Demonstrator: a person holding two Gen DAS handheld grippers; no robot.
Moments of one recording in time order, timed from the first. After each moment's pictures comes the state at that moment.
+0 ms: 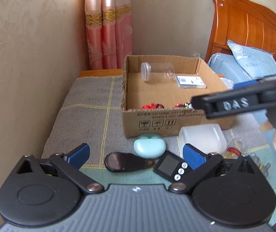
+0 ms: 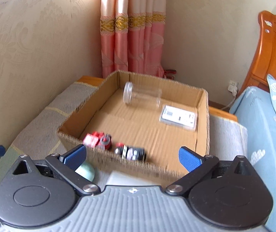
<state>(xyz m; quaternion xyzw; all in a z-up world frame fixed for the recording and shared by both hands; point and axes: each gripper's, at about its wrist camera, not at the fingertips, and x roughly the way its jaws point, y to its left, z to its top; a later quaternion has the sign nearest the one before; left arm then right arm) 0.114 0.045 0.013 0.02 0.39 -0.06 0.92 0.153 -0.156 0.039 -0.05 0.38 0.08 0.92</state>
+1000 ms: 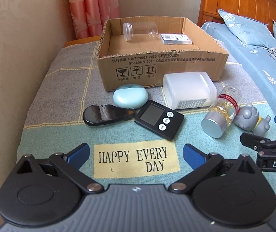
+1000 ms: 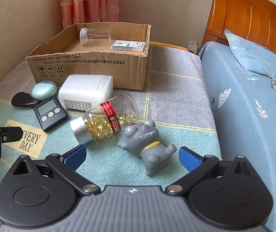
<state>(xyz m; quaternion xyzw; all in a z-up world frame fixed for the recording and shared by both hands) 0.084 0.017 -0.030 0.06 0.45 -0.09 0.89 0.021 -0.213 -0.032 -0.02 0.42 -0.03 0.91</state>
